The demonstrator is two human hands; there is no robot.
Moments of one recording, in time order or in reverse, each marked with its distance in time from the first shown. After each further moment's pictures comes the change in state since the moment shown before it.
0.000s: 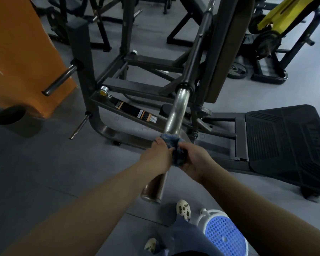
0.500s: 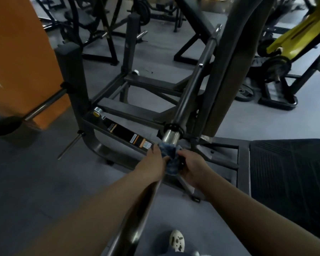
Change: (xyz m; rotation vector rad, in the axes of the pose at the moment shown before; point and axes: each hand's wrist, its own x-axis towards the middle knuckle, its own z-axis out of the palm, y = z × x) left_hand 0.130 0.062 -0.034 -0.176 0.002 -0.008; right_hand 0.093 -0.129 0.004 -0.174 0.008 -0.039
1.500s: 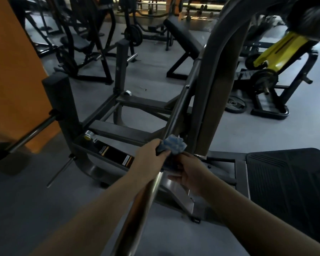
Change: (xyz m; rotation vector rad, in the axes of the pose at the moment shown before) left_hand 0.009 0.082 -0.058 -0.124 0.339 0.286; right_hand 0.010 -0.072 -0.012 -0.145 -0.133 -0.088
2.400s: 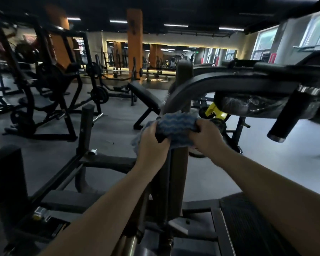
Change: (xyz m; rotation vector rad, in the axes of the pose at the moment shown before) left_hand 0.096 0.157 -0.034 -0.363 0.192 0.365; right_hand -0.049 -0.211 -0.044 -0.870 0.606 -0.943
